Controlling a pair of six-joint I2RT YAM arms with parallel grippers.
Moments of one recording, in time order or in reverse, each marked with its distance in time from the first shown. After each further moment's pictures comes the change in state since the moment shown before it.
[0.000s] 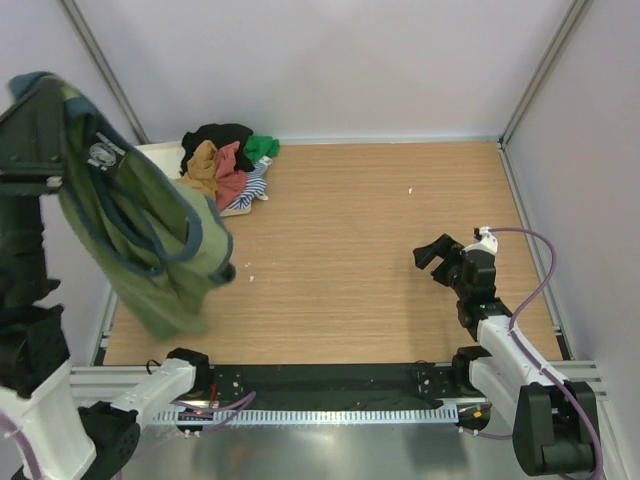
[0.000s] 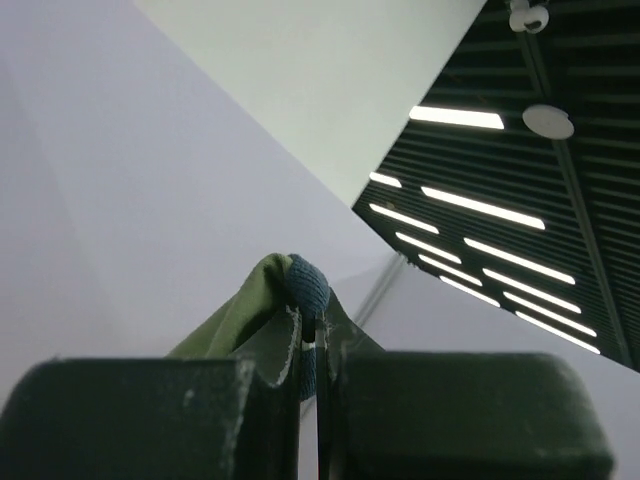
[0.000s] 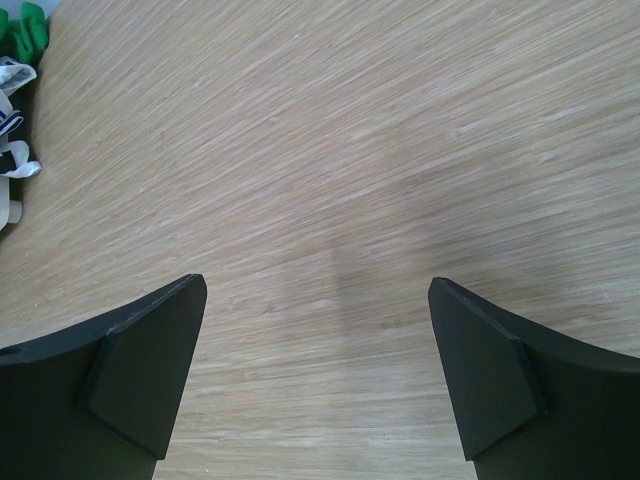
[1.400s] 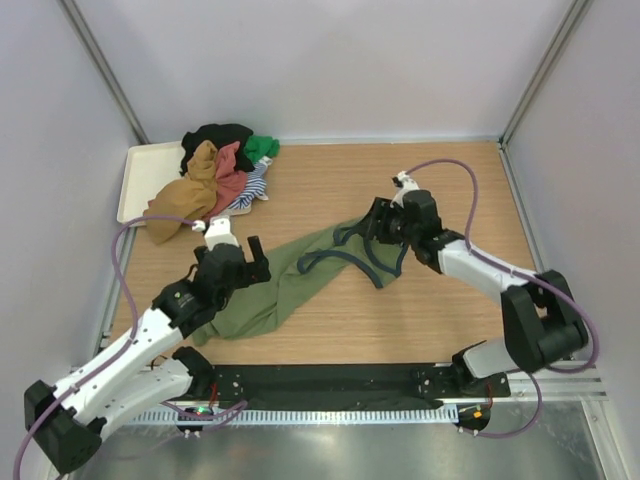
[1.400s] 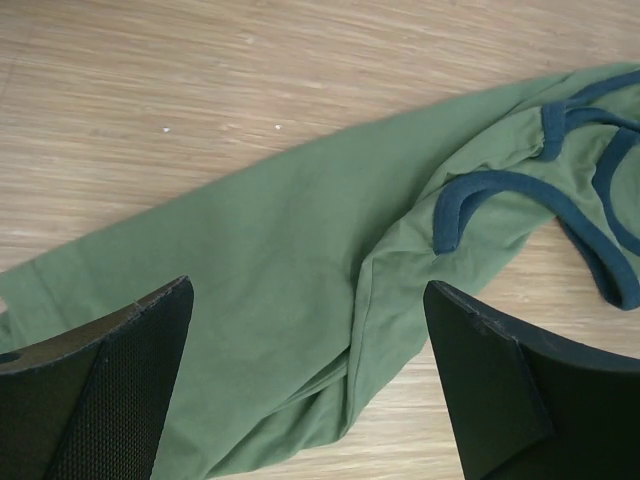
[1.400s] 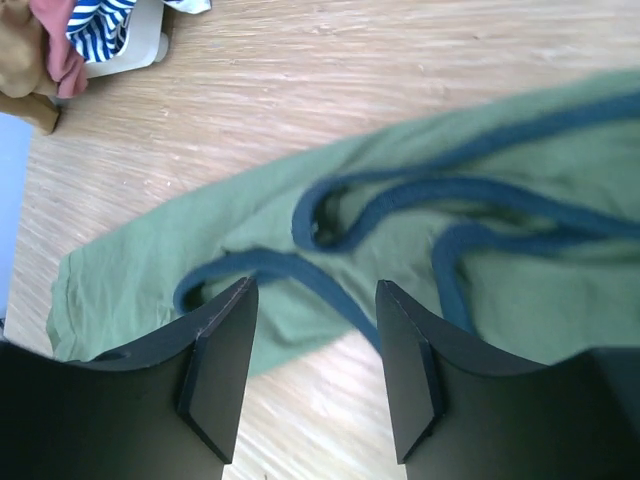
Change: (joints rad) left arm -0.423 -0.103 -1.313 -0.185 -0.348 0.124; right arm 0.345 0.529 0.534 -0.087 -0.157 -0.079
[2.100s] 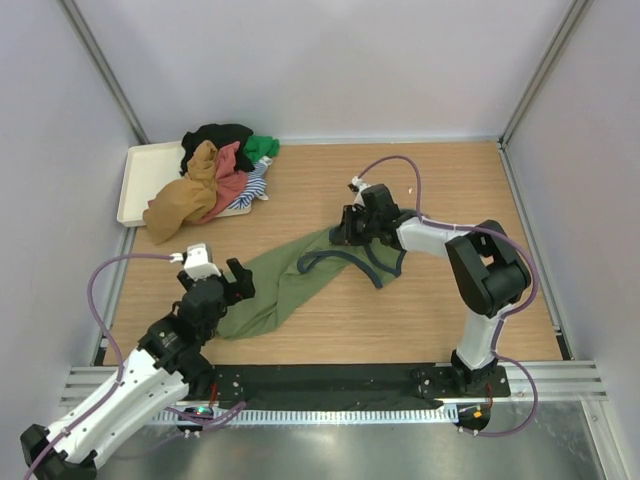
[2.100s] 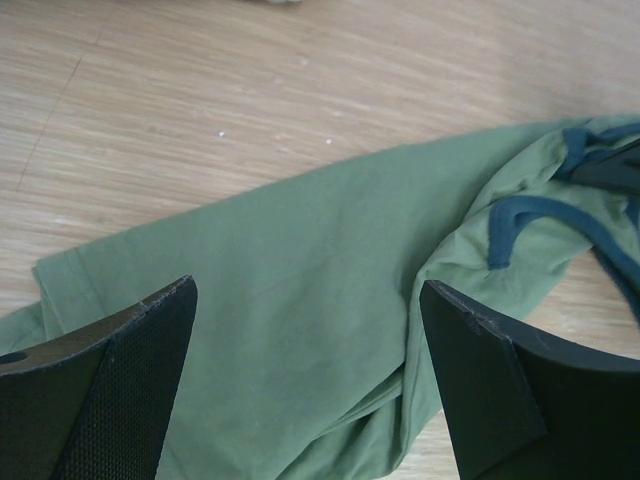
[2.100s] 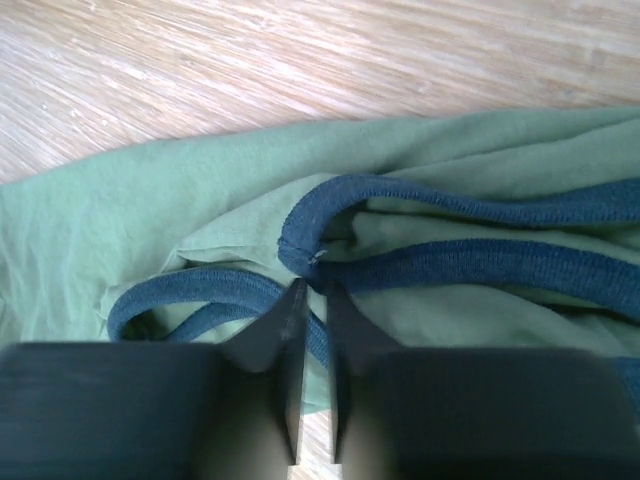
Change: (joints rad) left arm 0.000 -0.414 -0.322 0.093 -0.122 0.020; right arm 0.114 0.448 0.309 -0.096 -0.084 -0.093
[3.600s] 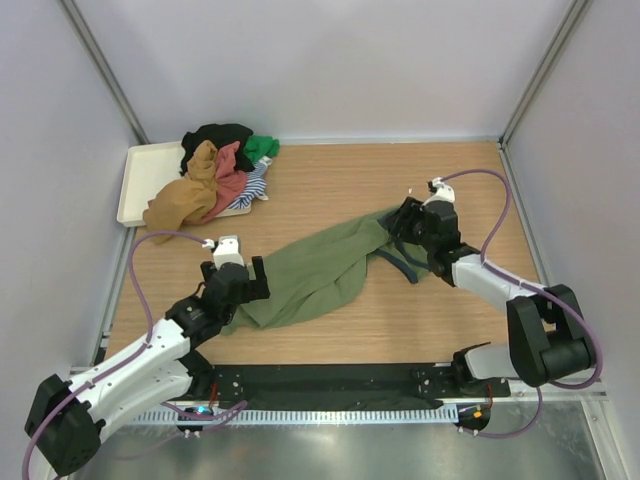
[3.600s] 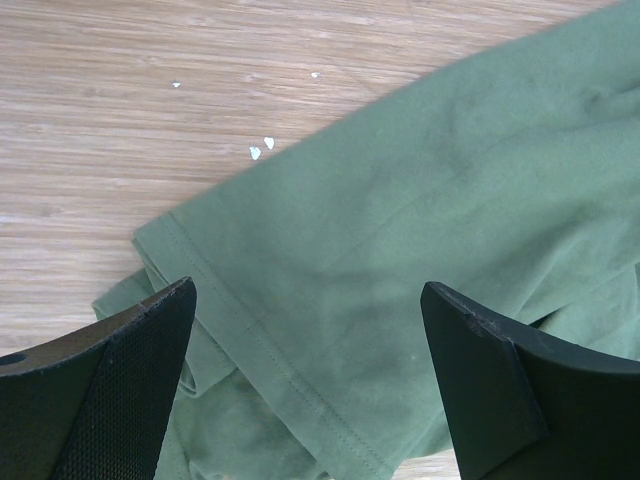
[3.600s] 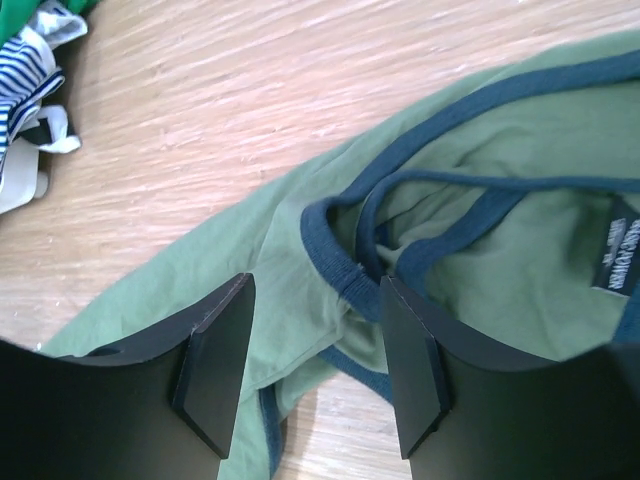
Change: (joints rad) left arm 0.000 0.355 0.041 0.109 0.095 0.056; right arm -0.218 -0.482 -0.430 0.243 0.317 0.082
